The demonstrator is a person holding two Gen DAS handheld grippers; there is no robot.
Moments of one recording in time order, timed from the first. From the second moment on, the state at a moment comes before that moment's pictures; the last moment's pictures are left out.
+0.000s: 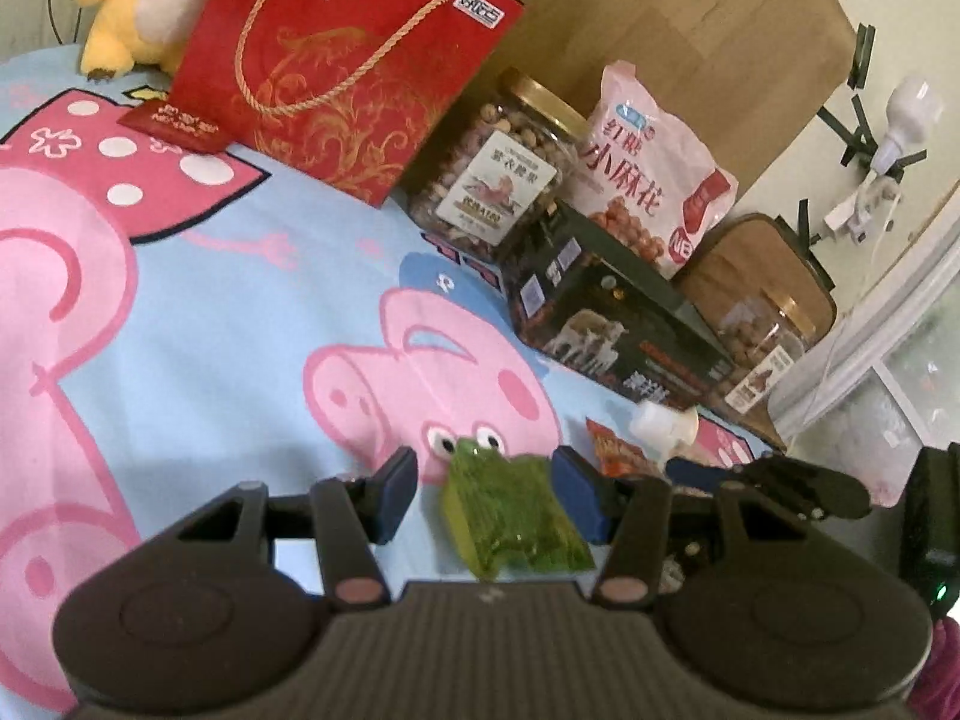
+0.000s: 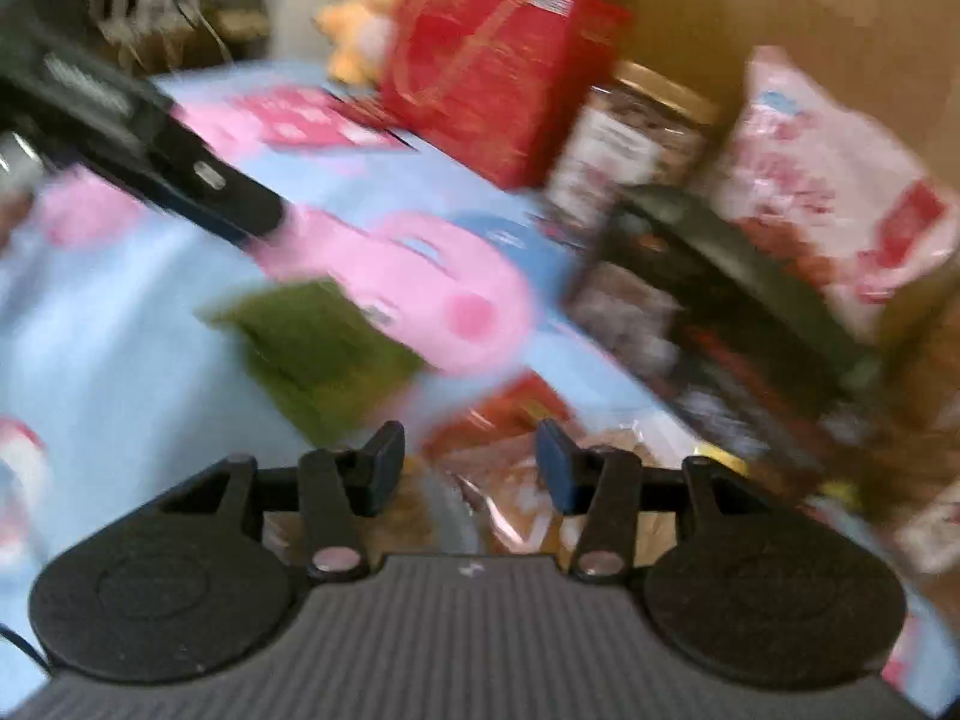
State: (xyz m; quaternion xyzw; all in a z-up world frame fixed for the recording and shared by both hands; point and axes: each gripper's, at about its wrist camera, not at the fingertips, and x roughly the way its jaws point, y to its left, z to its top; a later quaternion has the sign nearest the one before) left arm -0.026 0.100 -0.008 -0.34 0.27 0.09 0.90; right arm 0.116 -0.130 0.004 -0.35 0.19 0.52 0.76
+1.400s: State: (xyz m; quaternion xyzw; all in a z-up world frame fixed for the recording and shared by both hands) left arm -0.009 0.085 0.005 -0.43 0.25 -0.01 0.87; right arm 0.113 -0.137 -0.005 -0.11 0.25 0.60 0.75
